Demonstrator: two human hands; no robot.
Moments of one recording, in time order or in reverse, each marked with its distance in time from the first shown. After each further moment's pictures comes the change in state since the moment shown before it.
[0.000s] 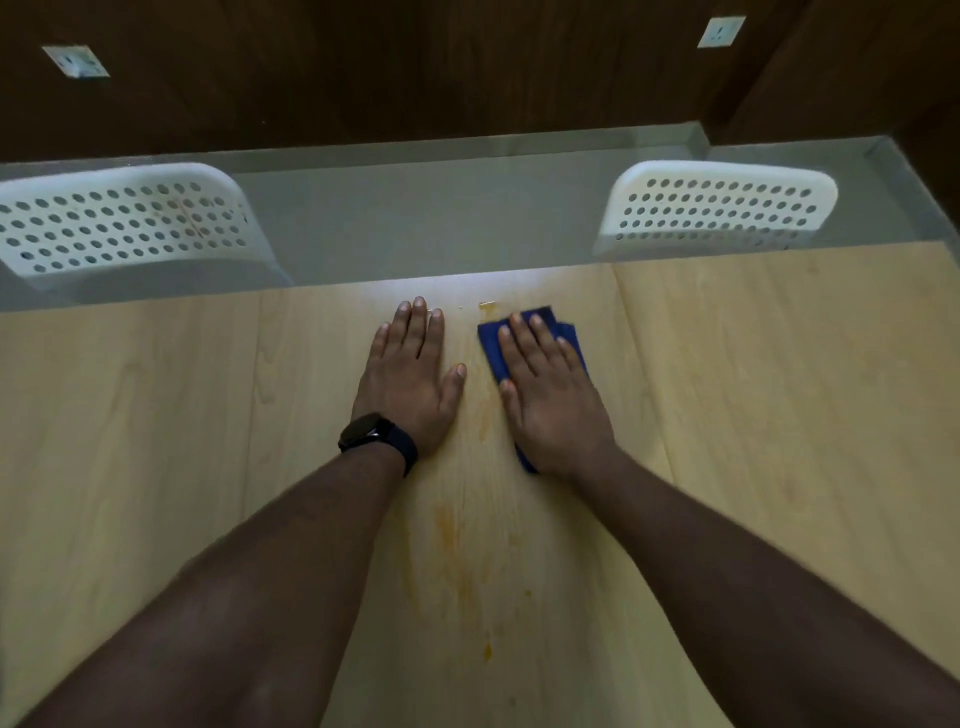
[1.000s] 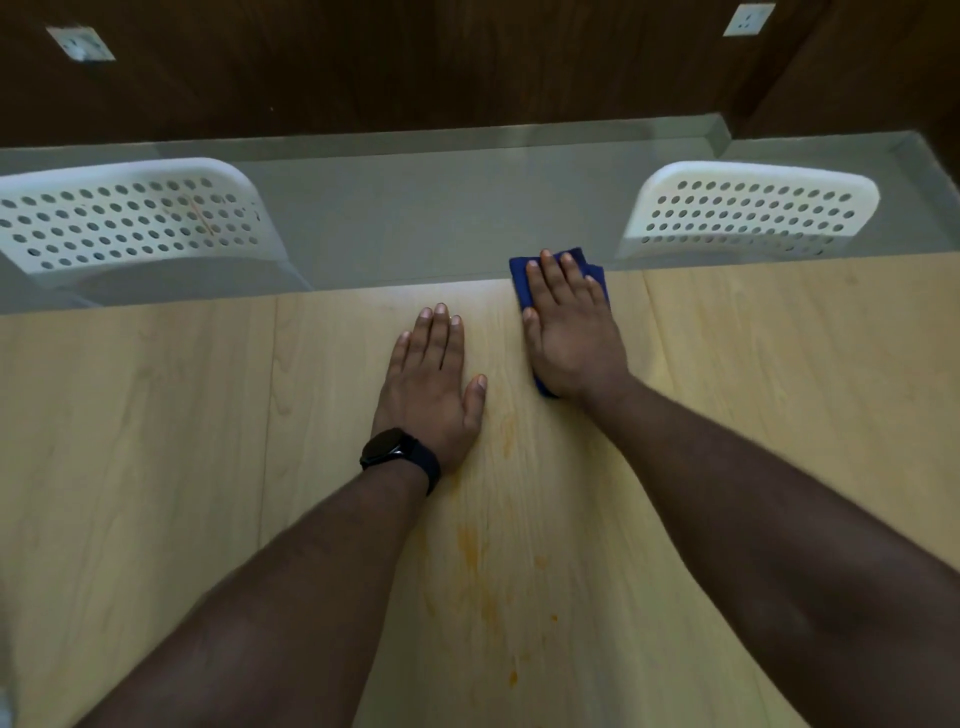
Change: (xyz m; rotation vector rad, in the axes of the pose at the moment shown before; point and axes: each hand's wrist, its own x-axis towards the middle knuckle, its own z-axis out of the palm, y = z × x) left_hand 0.002 0.000 0.000 -0.020 -0.001 -0.004; right_hand 0.097 0.016 -0.013 -0.032 0.029 0.082
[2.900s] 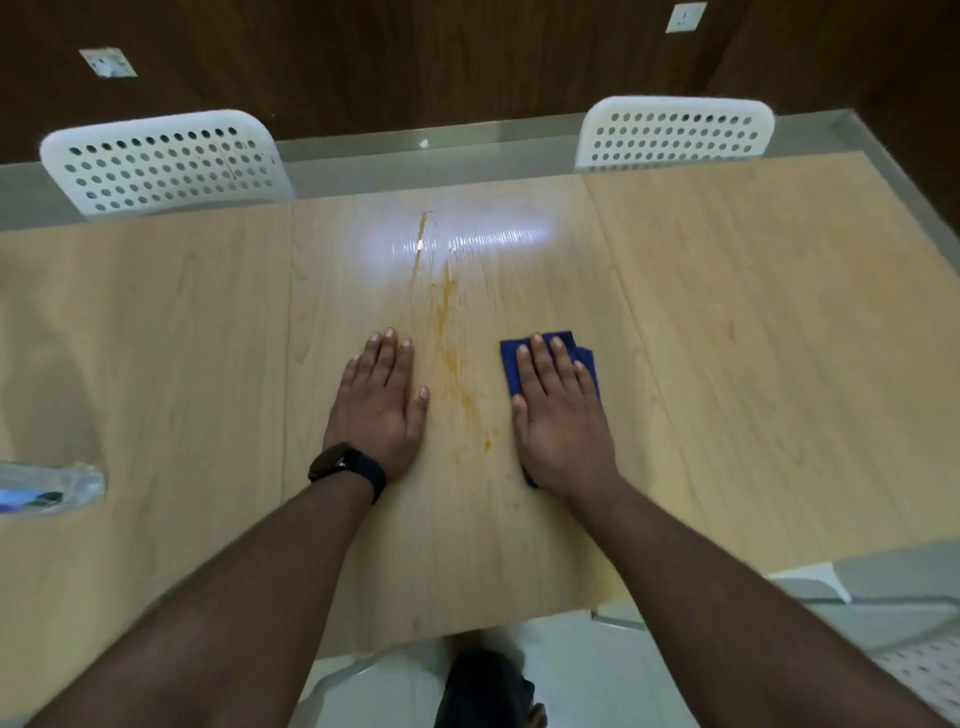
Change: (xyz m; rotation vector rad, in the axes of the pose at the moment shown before) left_hand -0.223 -0.015 0.023 -0.059 0.016 -0.002; right_hand -0.311 -0.051 0.037 0.016 0.004 0.084
